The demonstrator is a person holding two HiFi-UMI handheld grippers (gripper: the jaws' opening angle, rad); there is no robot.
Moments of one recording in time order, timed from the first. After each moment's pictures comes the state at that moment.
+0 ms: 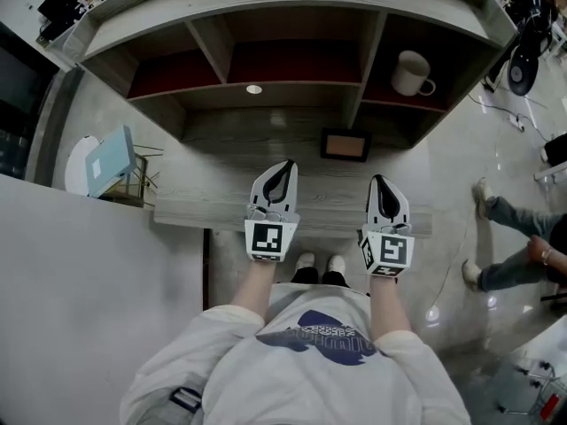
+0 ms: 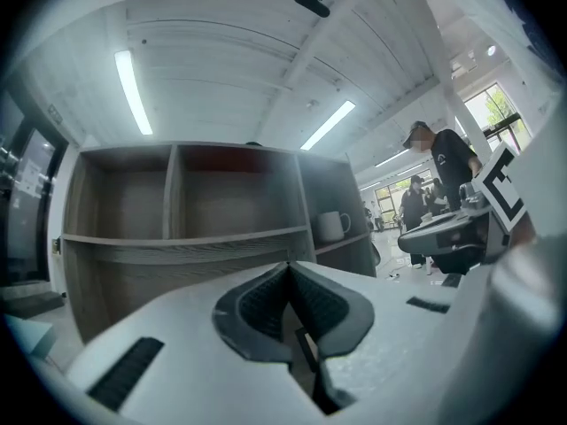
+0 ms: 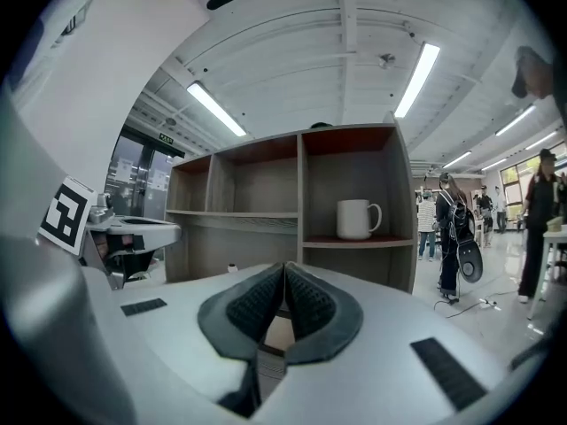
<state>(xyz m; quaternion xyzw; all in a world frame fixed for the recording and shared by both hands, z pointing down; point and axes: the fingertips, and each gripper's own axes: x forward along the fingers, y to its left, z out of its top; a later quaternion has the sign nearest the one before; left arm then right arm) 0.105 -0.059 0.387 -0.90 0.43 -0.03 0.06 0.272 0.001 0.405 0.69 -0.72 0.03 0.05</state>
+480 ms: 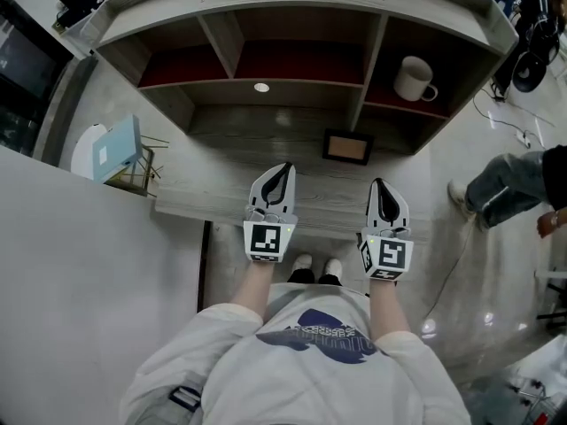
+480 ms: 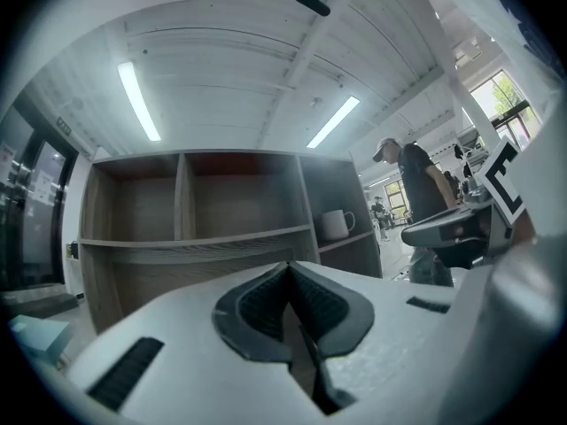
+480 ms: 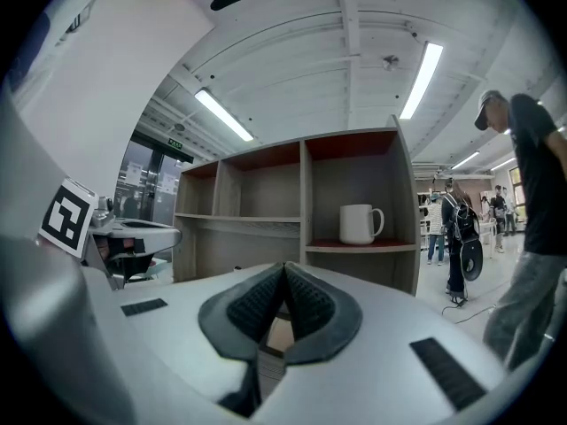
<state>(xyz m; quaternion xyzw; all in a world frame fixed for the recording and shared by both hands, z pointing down) 0.101 -0.044 0.387 -0.88 0.47 -0.03 0.06 0.277 0.008 0.399 0.67 -0.74 0.02 0.04</state>
